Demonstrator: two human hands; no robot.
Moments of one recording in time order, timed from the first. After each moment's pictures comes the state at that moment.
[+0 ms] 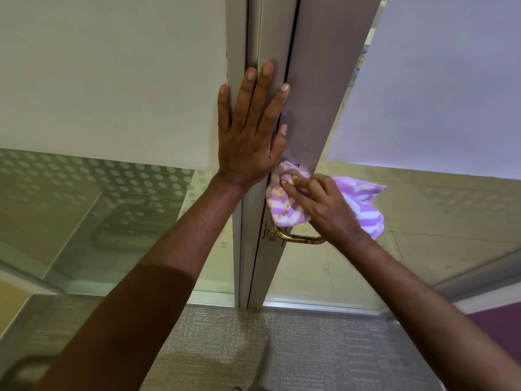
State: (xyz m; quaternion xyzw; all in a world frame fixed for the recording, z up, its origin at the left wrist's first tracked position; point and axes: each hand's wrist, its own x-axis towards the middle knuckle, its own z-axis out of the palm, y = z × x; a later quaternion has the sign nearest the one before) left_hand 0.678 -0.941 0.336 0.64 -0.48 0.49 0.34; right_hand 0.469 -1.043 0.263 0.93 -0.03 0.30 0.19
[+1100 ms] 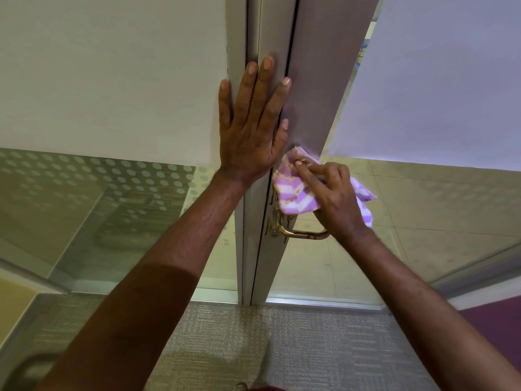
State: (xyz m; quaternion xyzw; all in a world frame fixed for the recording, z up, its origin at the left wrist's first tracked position) left_hand 0.676 -0.940 0.335 0.65 -0.47 0.50 0.33; right_hand 0.472 -1.038 0.266 0.90 -0.11 0.41 0.06
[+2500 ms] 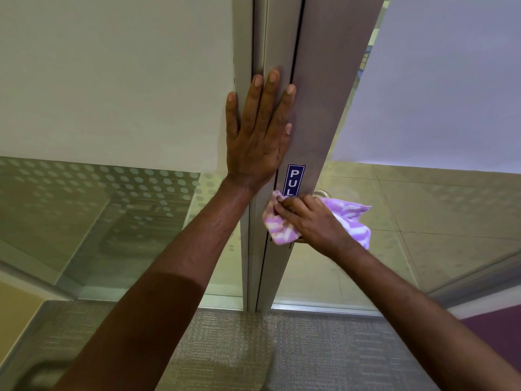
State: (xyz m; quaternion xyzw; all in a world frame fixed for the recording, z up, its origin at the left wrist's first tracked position) left_hand 0.674 -0.939 0.335 0.67 -0.46 0.50 0.31; right_hand 0.482 -1.018 0.232 0.97 -0.03 0.18 0.17
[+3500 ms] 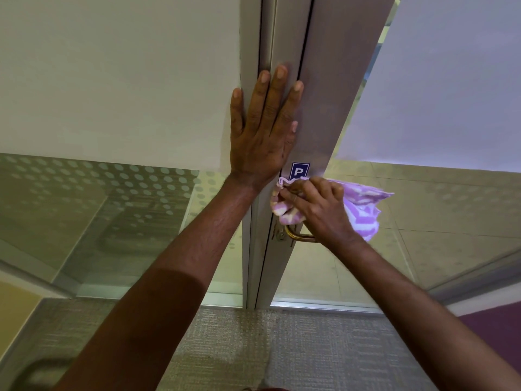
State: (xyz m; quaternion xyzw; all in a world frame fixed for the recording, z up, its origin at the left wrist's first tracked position) left_hand 0.679 -0.944 0.330 0.66 -0.46 0.50 0.31; right_hand 0.490 -1.023 0.242 0.93 -0.09 0.32 0.17
